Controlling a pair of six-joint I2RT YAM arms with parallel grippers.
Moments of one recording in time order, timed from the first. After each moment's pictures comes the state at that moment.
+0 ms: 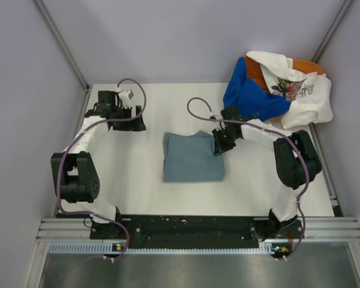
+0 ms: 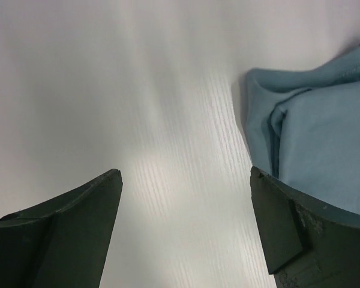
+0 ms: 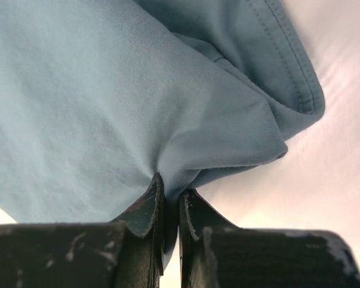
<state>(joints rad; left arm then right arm) 0.00 1.63 1.27 -0.54 0.37 0.01 0.42 1.85 1.22 -0.51 -0.33 0.12</state>
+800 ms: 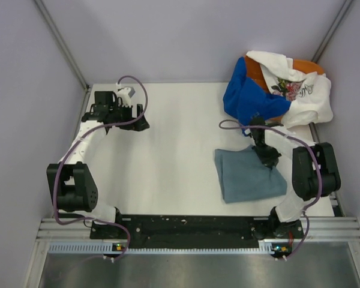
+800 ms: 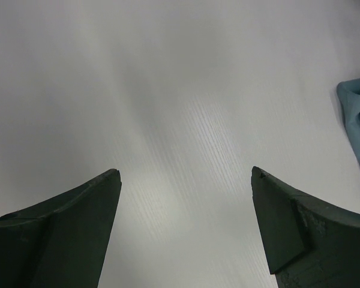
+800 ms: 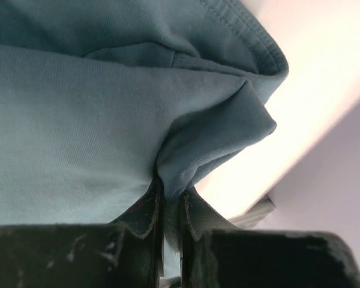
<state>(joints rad) -0.01 1.52 1.23 -0.50 0.51 0.06 0.23 1.65 1.00 -0.89 0.37 -0.12</state>
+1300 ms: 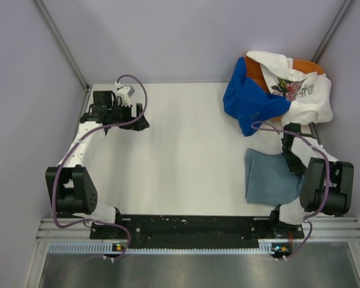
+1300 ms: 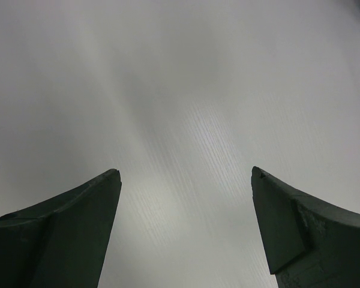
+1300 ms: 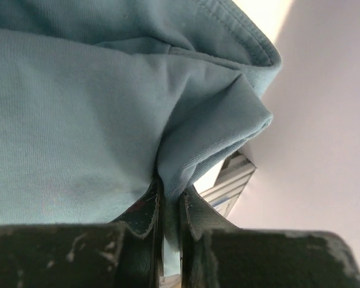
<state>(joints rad) -0.01 1.50 1.23 -0.50 0.53 0.06 -0.14 1.50 0.84 -0.79 0.53 -0.30</state>
